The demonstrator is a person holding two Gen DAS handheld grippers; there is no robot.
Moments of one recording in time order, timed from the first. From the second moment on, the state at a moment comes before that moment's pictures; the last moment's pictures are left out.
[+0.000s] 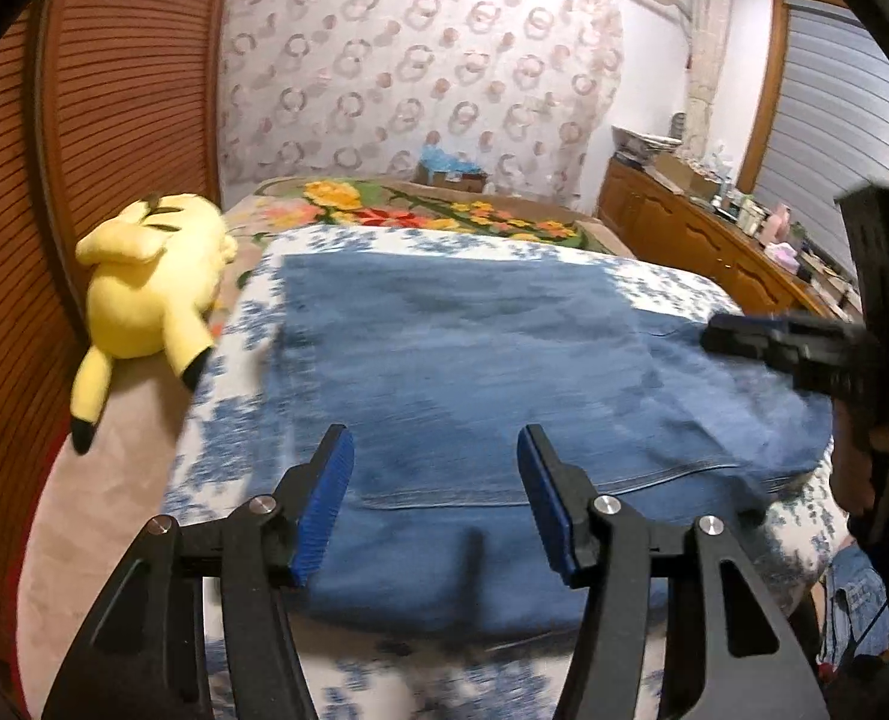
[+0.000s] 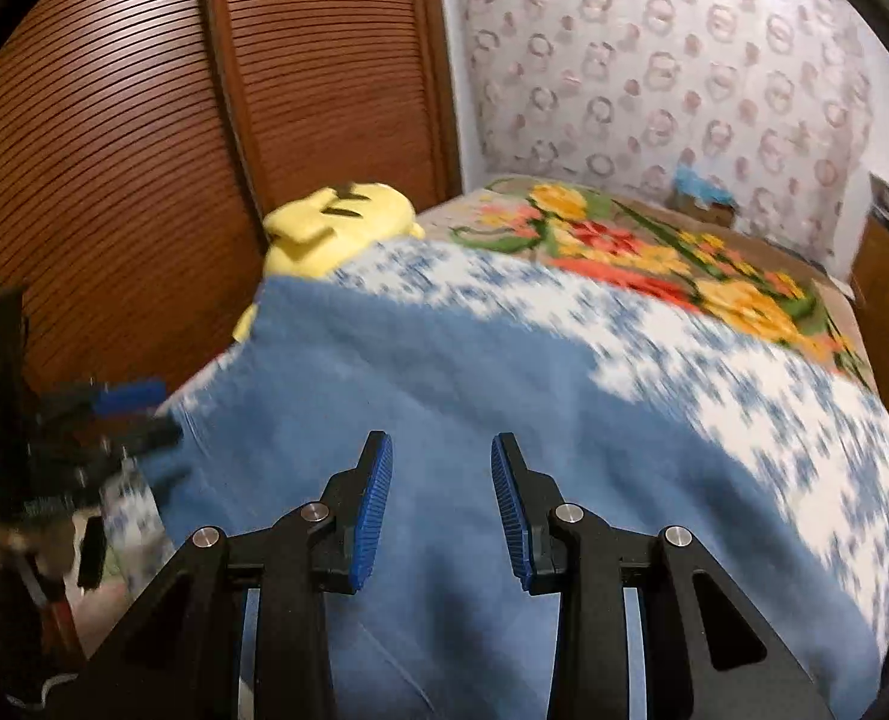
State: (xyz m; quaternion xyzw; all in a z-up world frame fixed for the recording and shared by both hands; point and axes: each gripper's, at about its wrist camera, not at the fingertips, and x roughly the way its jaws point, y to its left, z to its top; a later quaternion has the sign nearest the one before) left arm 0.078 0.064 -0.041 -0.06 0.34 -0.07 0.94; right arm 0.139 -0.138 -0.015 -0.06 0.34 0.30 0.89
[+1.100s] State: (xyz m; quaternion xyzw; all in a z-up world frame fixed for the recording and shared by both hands) left arm 0.094 -0.068 -0.038 0.01 0.36 -0.16 0.92; right arm 0.014 -0.362 -0.025 0.04 0.31 0.13 0.94
